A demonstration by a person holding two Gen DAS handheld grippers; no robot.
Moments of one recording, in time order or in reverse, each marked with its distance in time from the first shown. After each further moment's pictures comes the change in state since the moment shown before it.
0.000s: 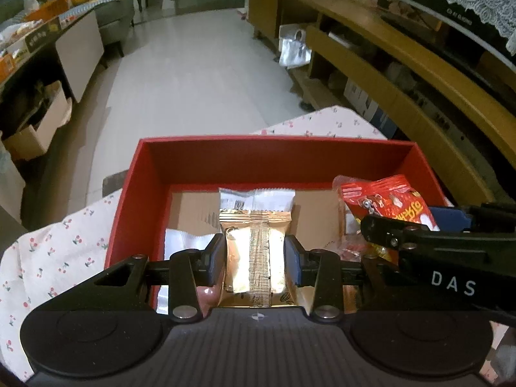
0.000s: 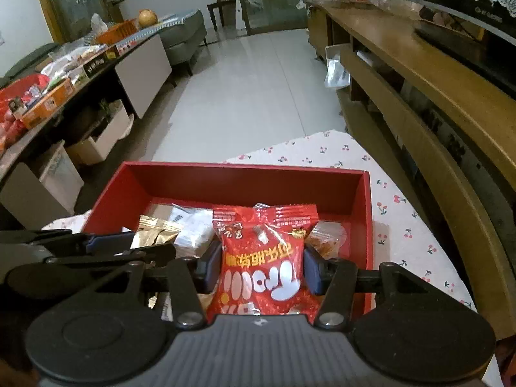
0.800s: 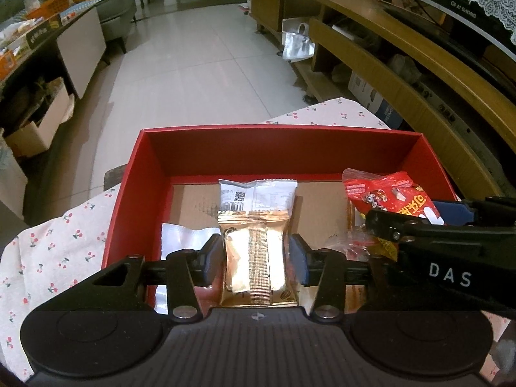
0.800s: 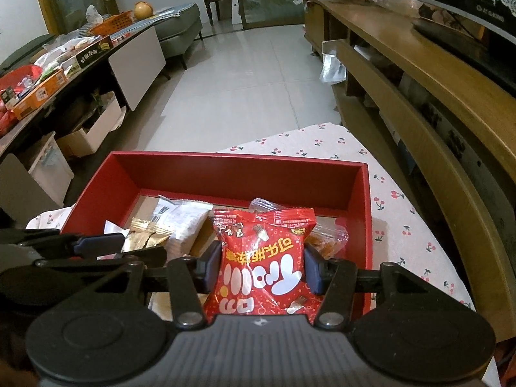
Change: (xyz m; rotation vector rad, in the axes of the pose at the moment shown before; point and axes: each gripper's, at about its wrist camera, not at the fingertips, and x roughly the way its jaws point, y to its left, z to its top) left arm 0.002 -0.001 -0.002 0.002 0.013 0.021; right arm 0.009 0.001 0.000 -0.004 0.012 -0.029
